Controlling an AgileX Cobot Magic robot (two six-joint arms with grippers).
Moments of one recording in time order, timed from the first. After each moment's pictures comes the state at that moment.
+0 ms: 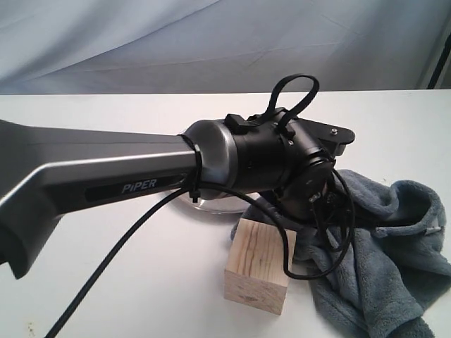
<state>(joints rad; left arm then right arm) -1.00 2.20 -1.65 0.17 0.65 -0.61 -0.08 0.01 0.00 0.38 0.01 0.09</state>
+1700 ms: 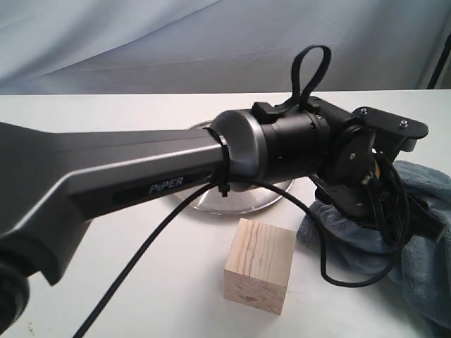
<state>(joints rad) -1.03 2.26 -1.84 -0.14 0.65 -0.14 -0.08 0.01 0.00 0.38 0.01 0.09</state>
